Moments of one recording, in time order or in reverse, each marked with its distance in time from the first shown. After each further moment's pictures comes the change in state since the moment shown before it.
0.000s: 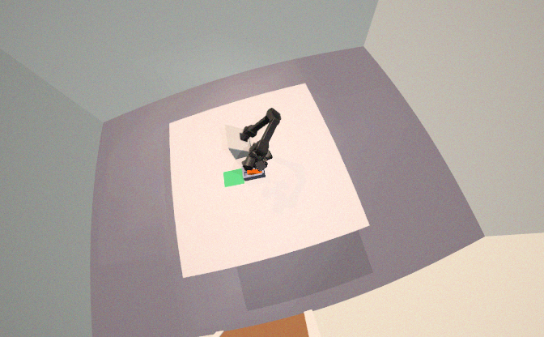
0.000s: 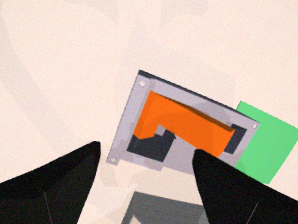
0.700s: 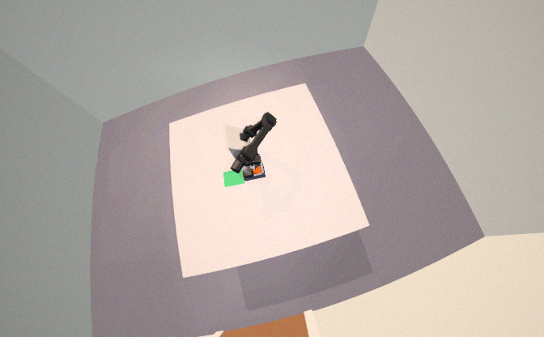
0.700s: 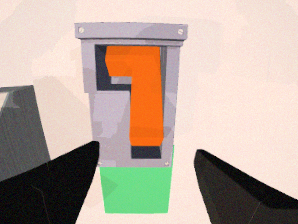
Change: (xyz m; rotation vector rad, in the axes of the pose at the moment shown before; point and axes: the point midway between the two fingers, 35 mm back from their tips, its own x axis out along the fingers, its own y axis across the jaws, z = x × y) arm -0.002 -0.059 -0.011 -1.216 0.009 0.018
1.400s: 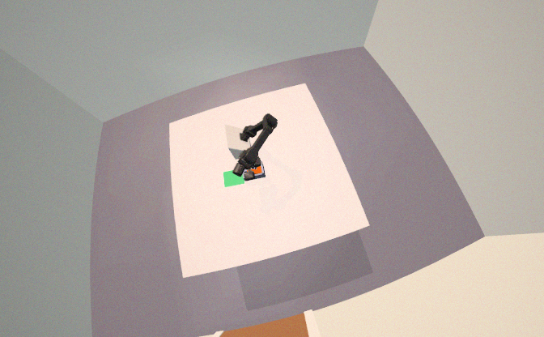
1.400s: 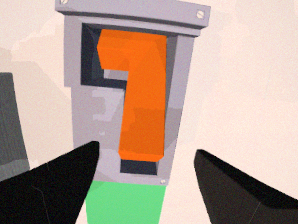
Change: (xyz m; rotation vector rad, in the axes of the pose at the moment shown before) arm 0.037 -0.004 -0.006 -0.088 0.007 -0.001
